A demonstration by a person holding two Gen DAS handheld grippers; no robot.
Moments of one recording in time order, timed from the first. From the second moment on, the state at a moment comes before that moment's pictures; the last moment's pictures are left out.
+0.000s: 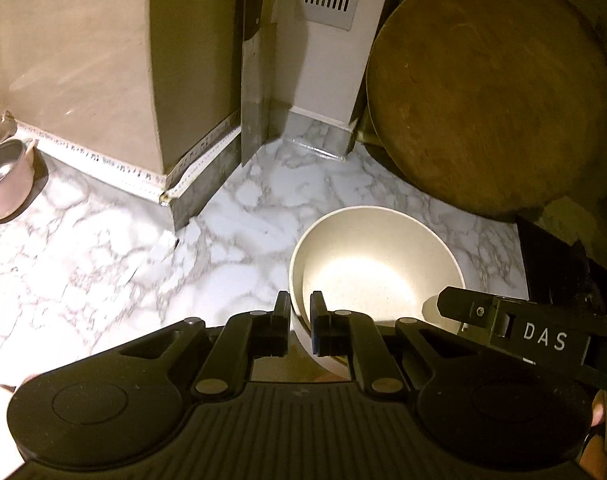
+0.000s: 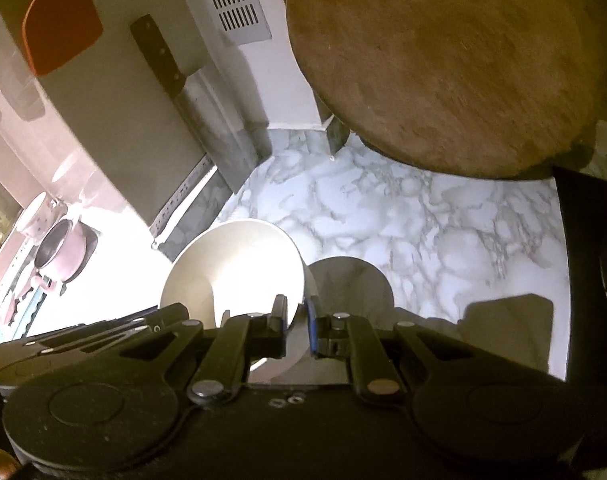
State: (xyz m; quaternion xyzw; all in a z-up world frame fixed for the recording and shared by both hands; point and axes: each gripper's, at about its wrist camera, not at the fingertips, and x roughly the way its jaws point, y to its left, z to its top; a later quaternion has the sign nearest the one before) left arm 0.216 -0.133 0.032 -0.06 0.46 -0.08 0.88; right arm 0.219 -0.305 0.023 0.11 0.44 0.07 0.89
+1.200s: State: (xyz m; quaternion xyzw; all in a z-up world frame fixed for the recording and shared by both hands) left arm 0.148 -0.130 0.021 -0.05 0.50 -0.10 0.86; right arm 0.136 -0.304 -0.010 0.13 0.48 0.05 0.87
